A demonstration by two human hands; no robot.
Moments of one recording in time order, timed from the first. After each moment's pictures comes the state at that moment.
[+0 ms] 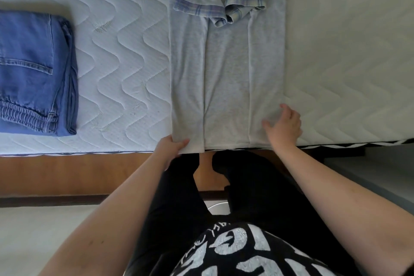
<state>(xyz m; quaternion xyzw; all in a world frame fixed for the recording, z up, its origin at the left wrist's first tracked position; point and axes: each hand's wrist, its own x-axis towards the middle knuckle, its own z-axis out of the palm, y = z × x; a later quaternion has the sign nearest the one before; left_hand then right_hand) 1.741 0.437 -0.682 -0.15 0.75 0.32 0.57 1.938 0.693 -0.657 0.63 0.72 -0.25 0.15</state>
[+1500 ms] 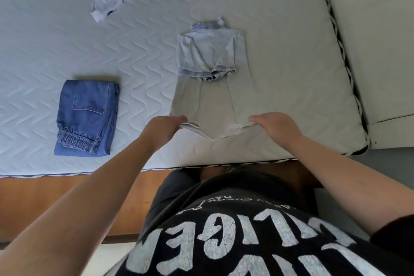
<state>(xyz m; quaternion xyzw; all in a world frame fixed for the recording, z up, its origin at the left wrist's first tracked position) 1.693 0.482 -0.444 0.54 0.81 0.05 0.21 1.963 0.738 -0.456 0.20 0.96 -0.18 0.05</state>
